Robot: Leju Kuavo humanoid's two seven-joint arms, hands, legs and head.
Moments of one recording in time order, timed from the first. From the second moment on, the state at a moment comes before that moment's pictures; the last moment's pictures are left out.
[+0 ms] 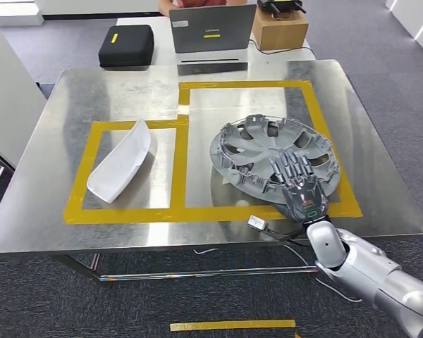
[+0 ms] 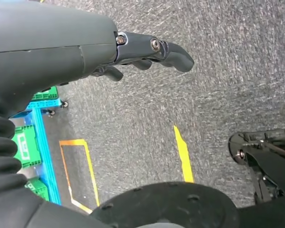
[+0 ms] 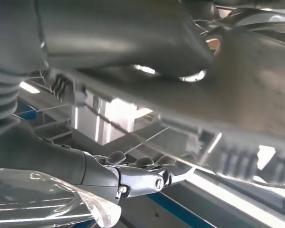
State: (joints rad) left arm -0.14 -0.01 -1.55 -0.12 1.25 0.19 0.16; right arm -0.56 -0.52 0.99 -1.13 1.57 -0.70 0.70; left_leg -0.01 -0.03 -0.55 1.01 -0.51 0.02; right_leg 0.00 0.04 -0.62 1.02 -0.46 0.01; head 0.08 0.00
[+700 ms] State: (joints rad) left arm -0.14 -0.01 -1.55 -0.12 1.23 0.17 0.17; right arm -0.63 -0.45 1.06 -1.27 1.57 -0.70 0.70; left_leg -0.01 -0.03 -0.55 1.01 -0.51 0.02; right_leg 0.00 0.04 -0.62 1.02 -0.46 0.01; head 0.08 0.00
